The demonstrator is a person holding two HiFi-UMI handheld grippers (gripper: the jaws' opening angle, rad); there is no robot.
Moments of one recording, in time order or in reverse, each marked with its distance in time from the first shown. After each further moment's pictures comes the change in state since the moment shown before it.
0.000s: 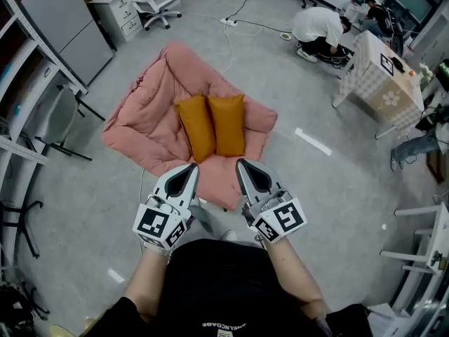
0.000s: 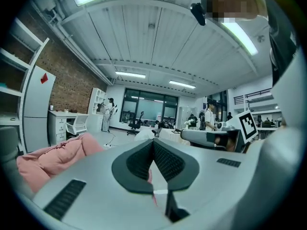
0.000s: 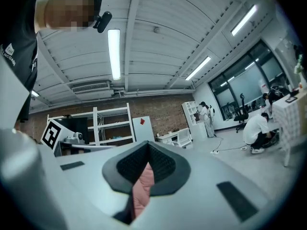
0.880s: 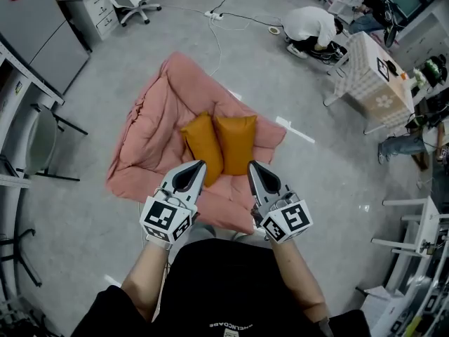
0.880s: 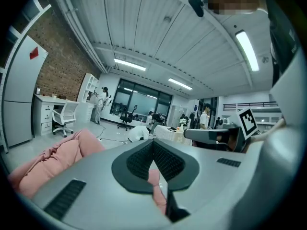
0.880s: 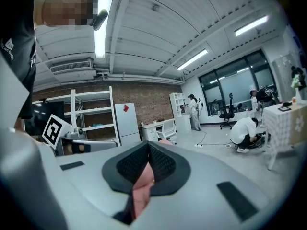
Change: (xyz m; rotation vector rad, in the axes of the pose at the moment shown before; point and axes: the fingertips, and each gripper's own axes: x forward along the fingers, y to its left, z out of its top) left arm 0.096 0.181 0.000 -0.088 0.068 -0.169; right arm 0.173 -0.052 -0.027 -0.039 0.153 -0.197
